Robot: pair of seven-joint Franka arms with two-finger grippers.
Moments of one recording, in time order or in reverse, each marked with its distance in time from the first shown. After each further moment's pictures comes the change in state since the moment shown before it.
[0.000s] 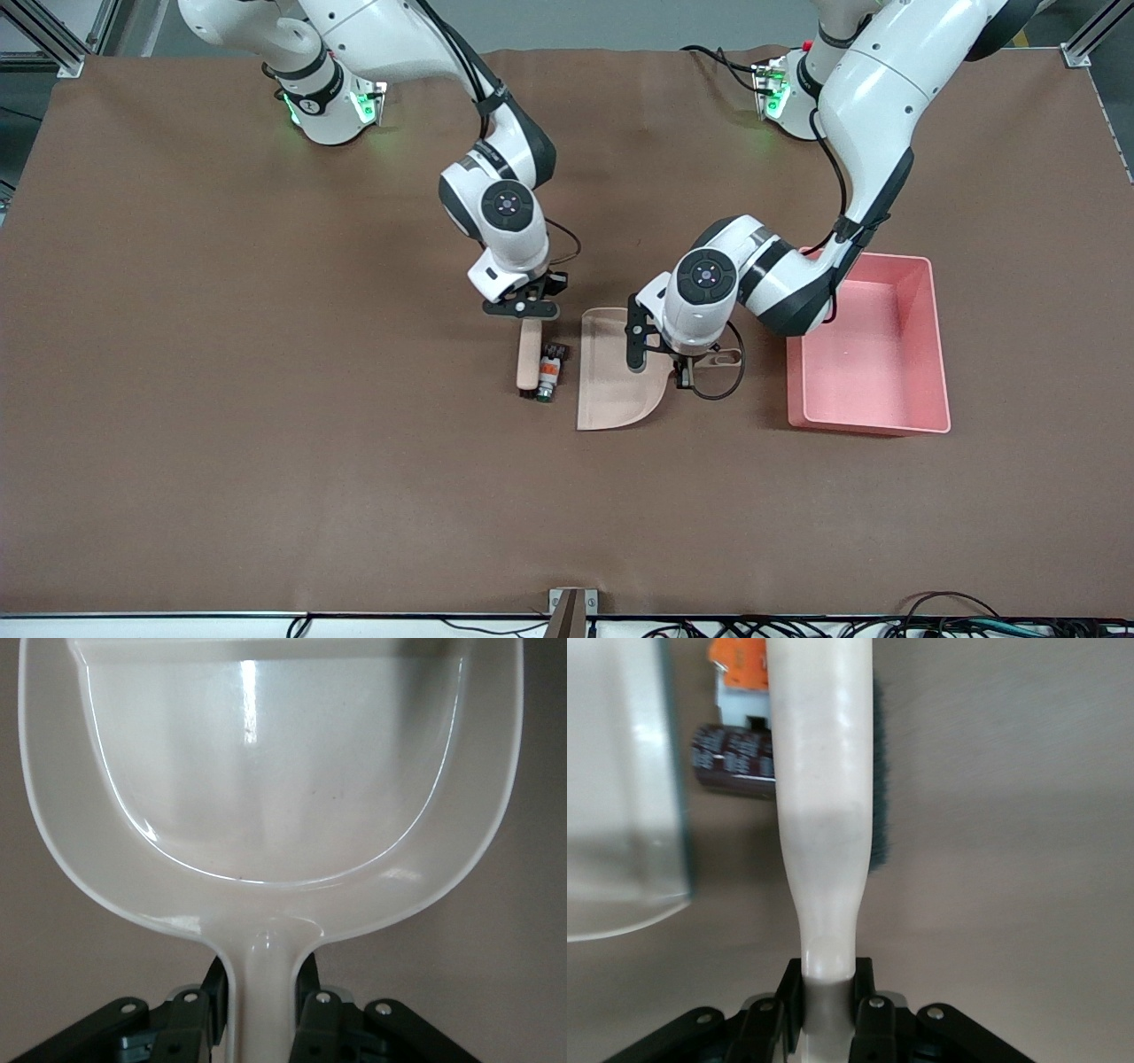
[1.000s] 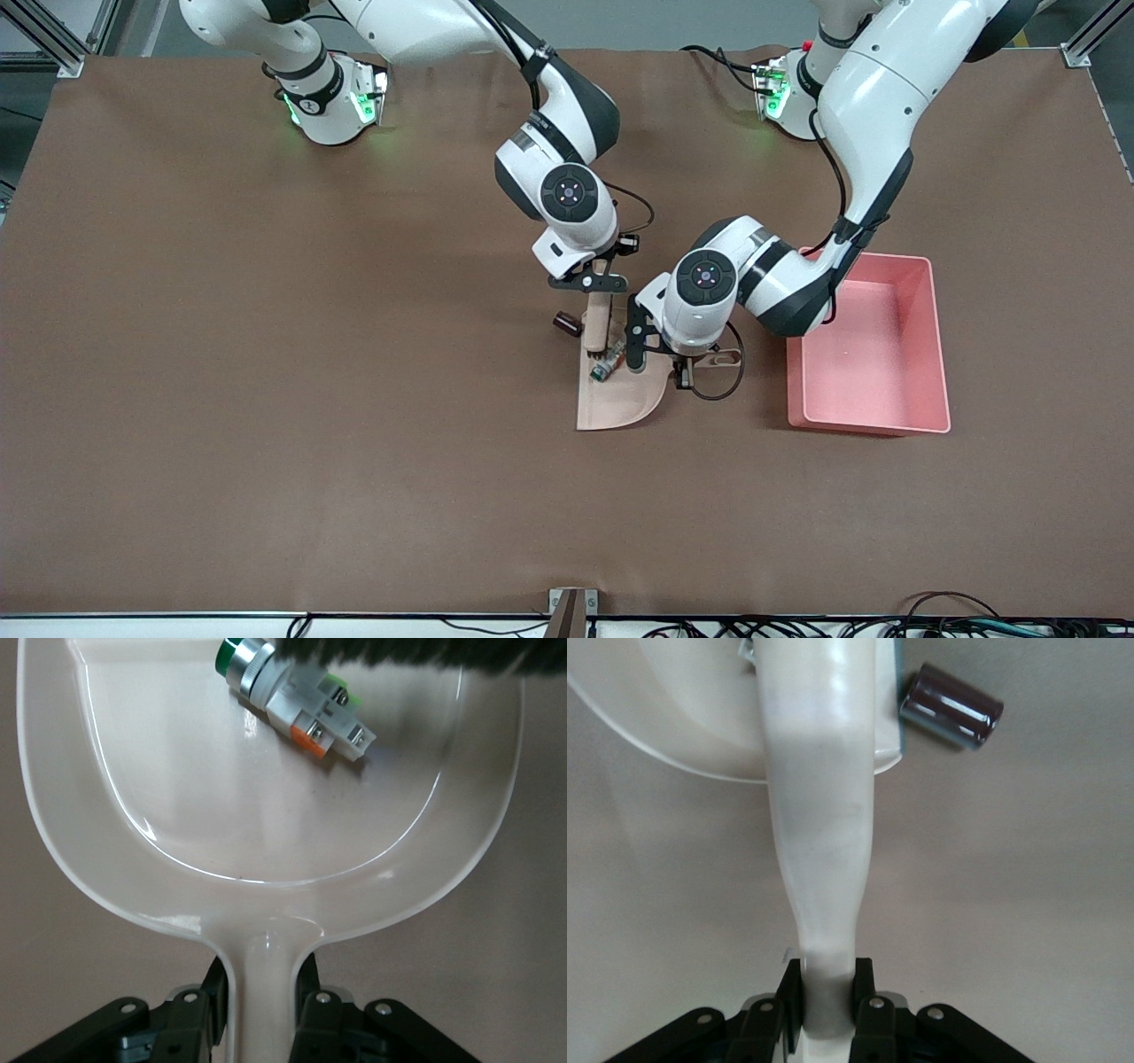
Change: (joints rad) left arm 0.000 0.003 0.000 0.002 0.000 -0.001 0.000; right arm 0.029 0.072 0.037 0.341 0.202 -0.331 0.057
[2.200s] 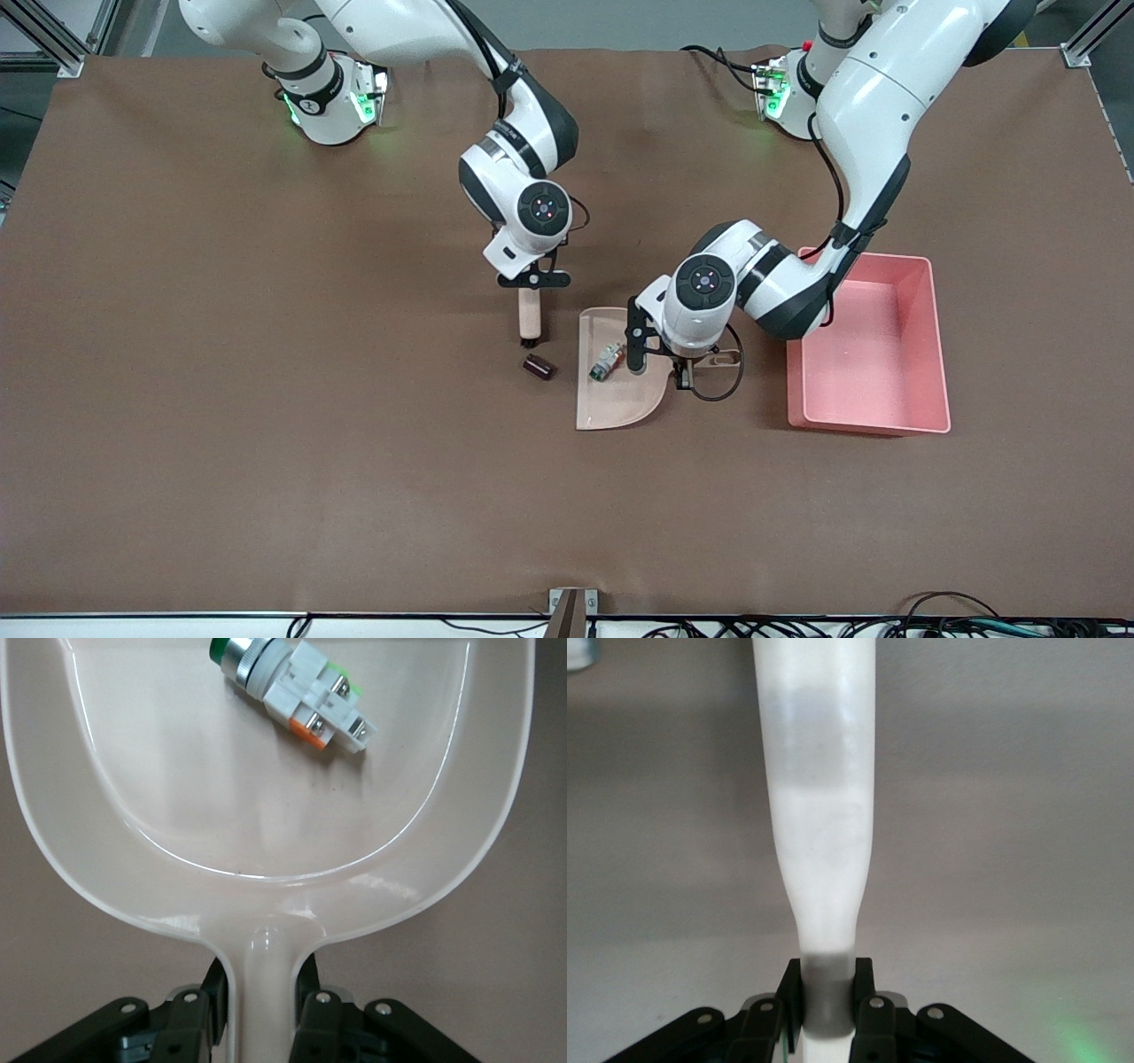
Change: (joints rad) left arm 0.000 0.016 0.002 0.001 0.000 0.000 -0.010; right arm -0.010 -0.113 -0.011 -0.295 -0.165 -0.075 -0.116
